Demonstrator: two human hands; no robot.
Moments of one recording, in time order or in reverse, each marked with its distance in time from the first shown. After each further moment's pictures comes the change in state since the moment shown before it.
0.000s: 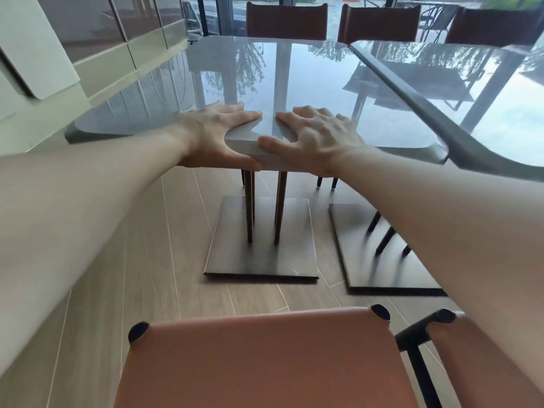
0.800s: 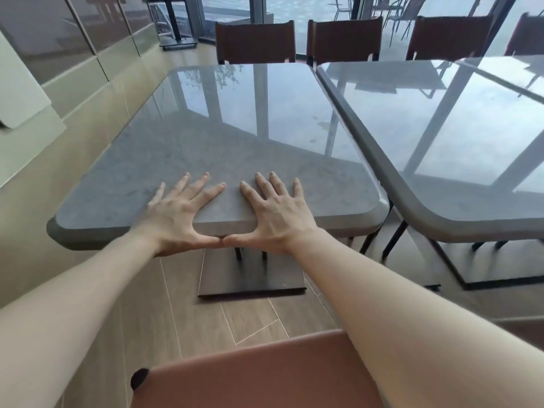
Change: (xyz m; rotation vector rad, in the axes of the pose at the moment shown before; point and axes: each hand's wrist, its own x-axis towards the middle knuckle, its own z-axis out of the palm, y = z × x) left_hand -0.009 -0.011 0.006 -0.018 -0.067 0.032; right_hand -0.011 -0.012 -0.004 0.028 -0.190 -0.008
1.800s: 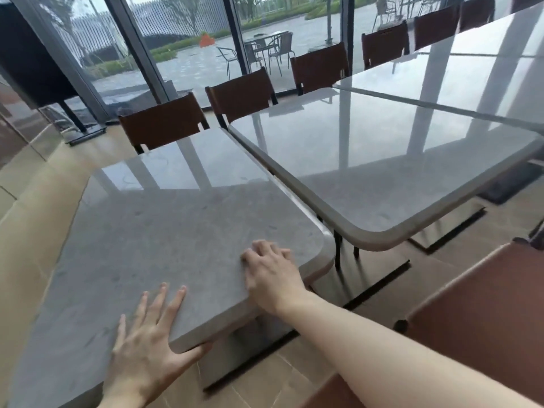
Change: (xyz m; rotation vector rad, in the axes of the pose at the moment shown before) left_hand -0.002 -0.005 0.009 -0.046 0.123 0.025; right_hand -0.016 0.022 -0.019 0.369 0.219 0.414
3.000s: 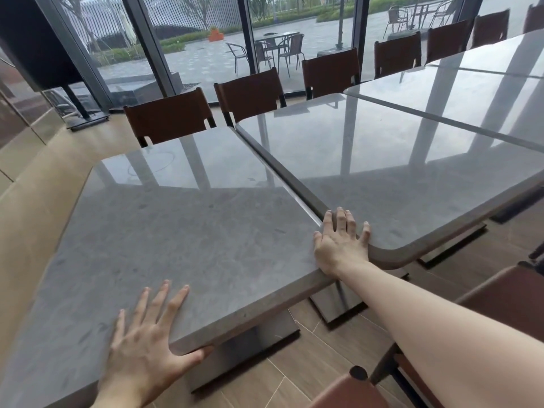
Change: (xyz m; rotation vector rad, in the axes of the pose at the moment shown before) left_hand 0.014 0.000 0.003 0.038 -0.056 -0.001; right_hand 0.035 0.101 -0.046 -0.259 -0.055 0.495
